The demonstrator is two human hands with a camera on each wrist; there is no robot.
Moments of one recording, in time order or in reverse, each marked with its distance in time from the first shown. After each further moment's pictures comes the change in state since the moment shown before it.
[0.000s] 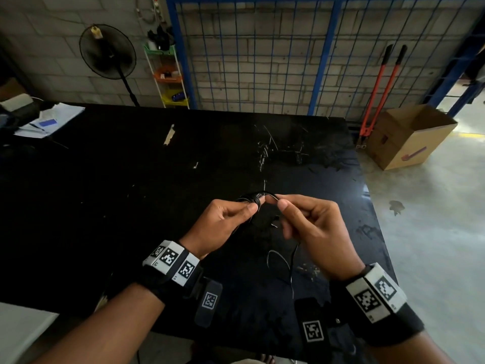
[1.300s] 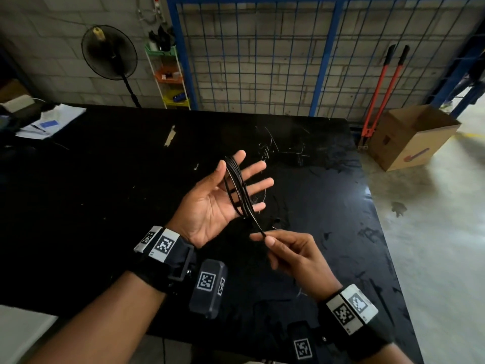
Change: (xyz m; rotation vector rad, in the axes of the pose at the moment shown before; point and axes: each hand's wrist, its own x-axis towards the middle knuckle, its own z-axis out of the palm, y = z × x) left_hand 0.015 0.031 -0.017 -0.762 -0.107 0.022; right_hand -0.016 0.062 0.008 0.191 -0.174 0.191
